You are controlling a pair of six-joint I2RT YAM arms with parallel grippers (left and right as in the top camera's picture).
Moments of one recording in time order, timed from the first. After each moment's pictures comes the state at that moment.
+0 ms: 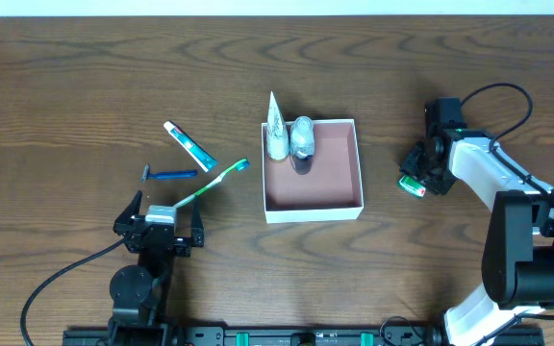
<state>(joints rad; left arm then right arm) -0.09 0.02 0.02 -0.12 -0.02 0.12 0.02 1.82 1.04 -0.62 0.04 0.68</state>
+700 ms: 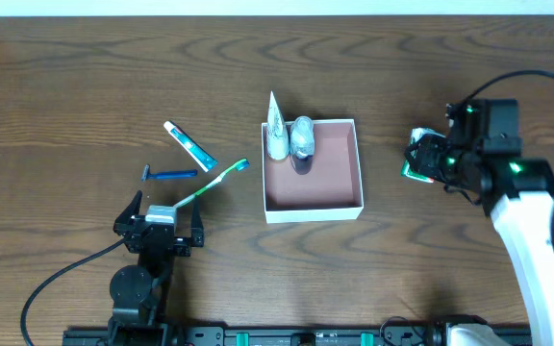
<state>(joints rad) -0.09 0.02 0.02 -0.12 -0.02 0.12 0.03 1.25 1.05 -0.81 -0.25 0.38</state>
